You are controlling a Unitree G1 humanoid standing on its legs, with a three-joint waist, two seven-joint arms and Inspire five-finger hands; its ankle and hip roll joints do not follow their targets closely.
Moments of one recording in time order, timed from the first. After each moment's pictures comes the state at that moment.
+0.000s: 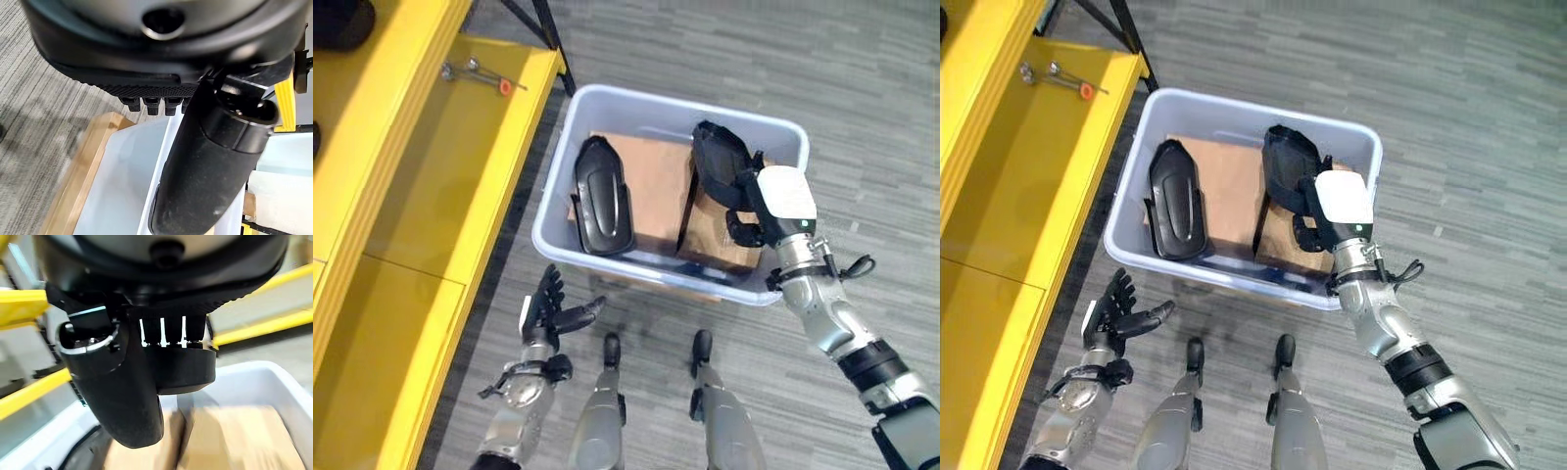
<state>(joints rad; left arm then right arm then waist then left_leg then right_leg) 0.04 0.36 -0.14 0.22 -0.48 -0.15 0.23 -0.54 -0.68 0.40 0.16 -0.59 0.04 -0.35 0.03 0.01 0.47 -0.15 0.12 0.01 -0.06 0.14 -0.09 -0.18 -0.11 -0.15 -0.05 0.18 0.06</state>
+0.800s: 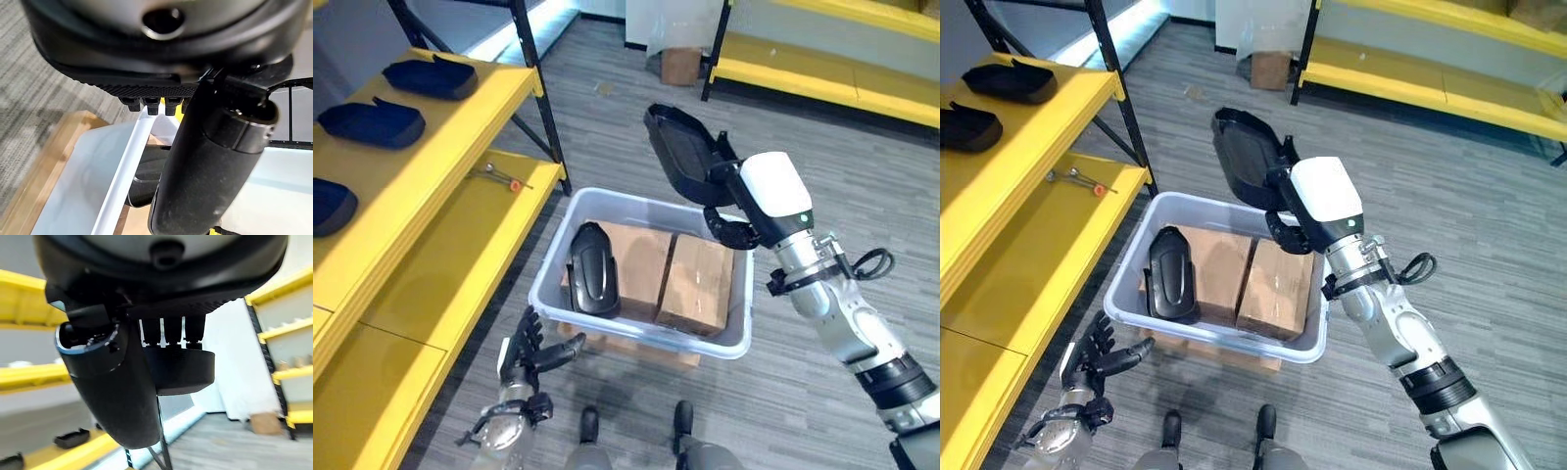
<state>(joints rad) 0.22 0.29 -0.03 0.22 -0.45 -0.11 0.19 -0.46 -0.70 0.34 -0.09 -0.59 -0.09 -0.25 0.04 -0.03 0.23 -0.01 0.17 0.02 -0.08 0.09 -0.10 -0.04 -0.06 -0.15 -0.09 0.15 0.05</state>
